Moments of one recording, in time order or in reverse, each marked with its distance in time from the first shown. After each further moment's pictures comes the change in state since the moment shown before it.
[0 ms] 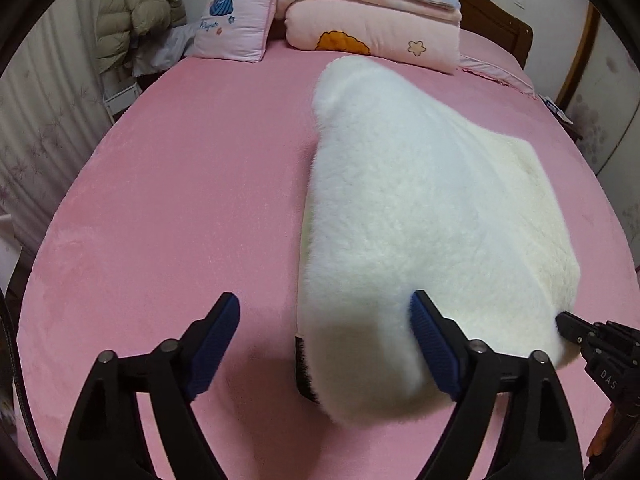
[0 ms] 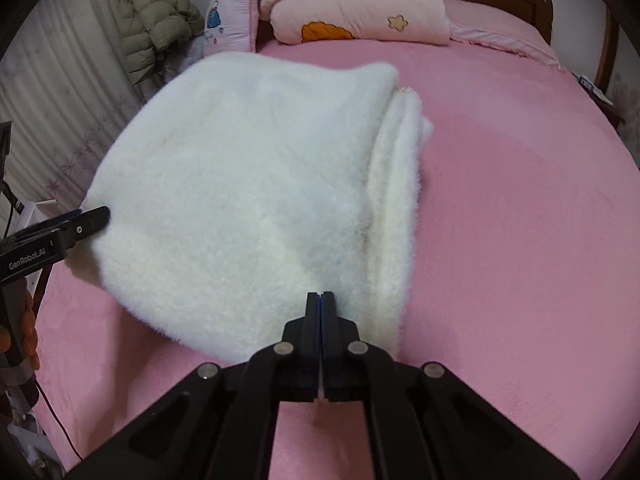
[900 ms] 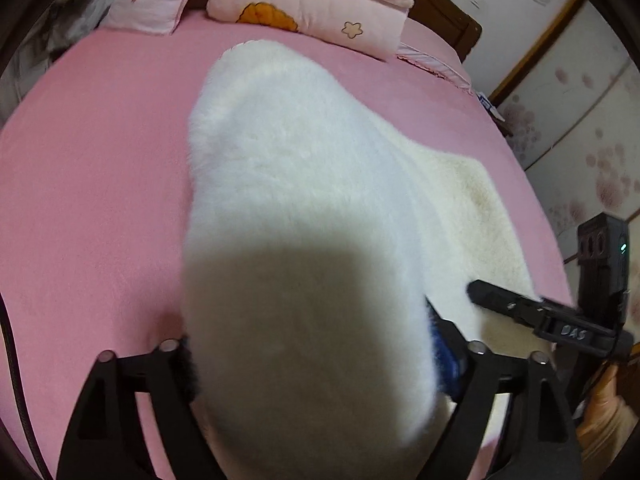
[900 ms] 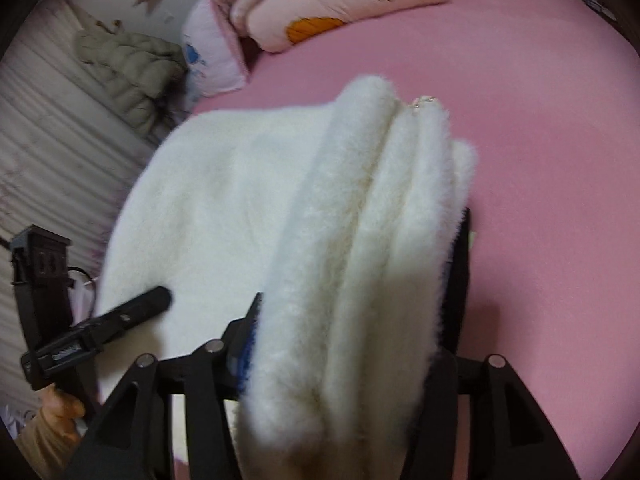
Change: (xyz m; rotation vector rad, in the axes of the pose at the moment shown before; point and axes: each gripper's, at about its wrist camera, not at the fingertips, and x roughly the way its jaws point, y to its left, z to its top) left arm 0.107 -0.050 0.099 0.032 0.098 -0.350; right arm 0.057 -0.039 0.082 0.209 0.043 0.229
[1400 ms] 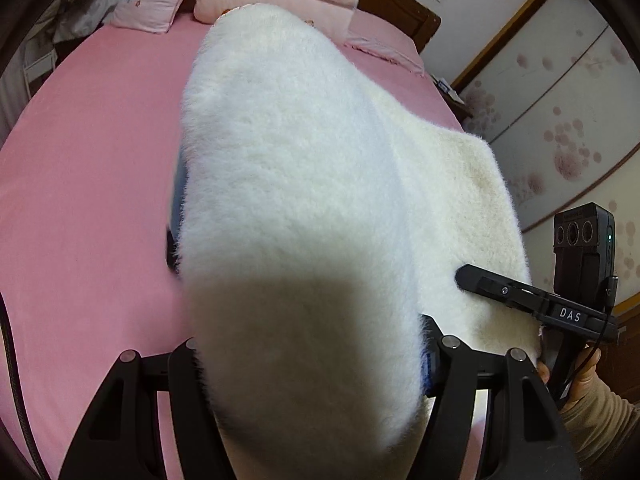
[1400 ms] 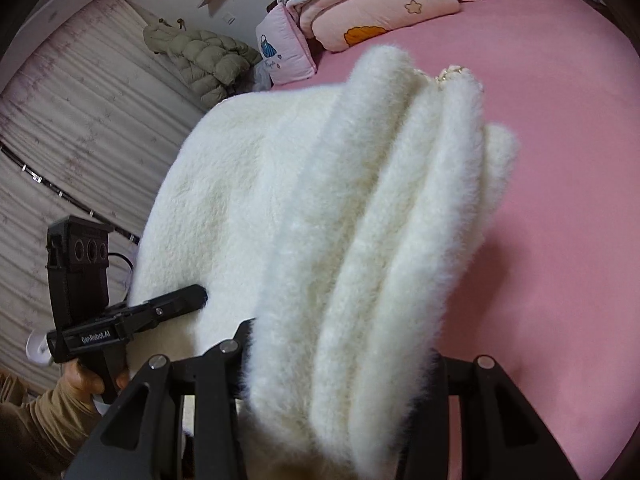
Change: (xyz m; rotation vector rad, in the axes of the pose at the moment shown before) left arm -0.181 -0.065 -0.142 -0.018 0.030 -0.090; right arm -0.184 0.024 -0.159 -0.031 -0.023 0.219
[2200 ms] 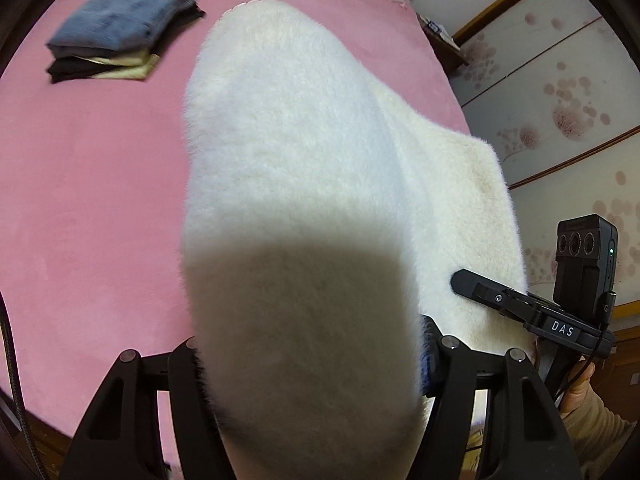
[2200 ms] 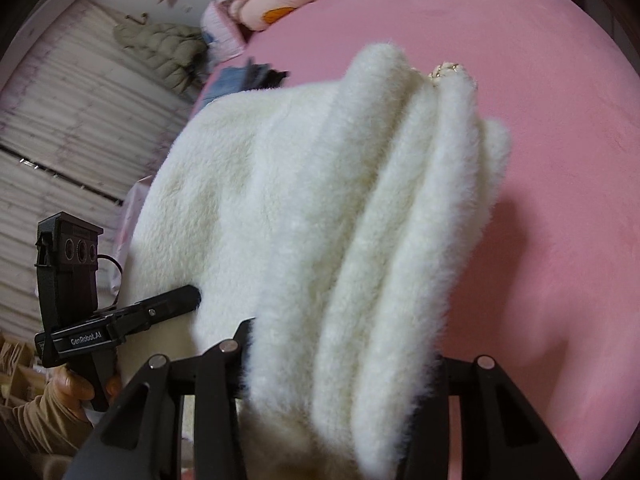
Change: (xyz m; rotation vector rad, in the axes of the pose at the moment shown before) left arm 0.060 -0.407 -0.300 -0.158 0.141 0.044; right arm -0.298 -0.263 -0.189 0.035 0.167 -0.016
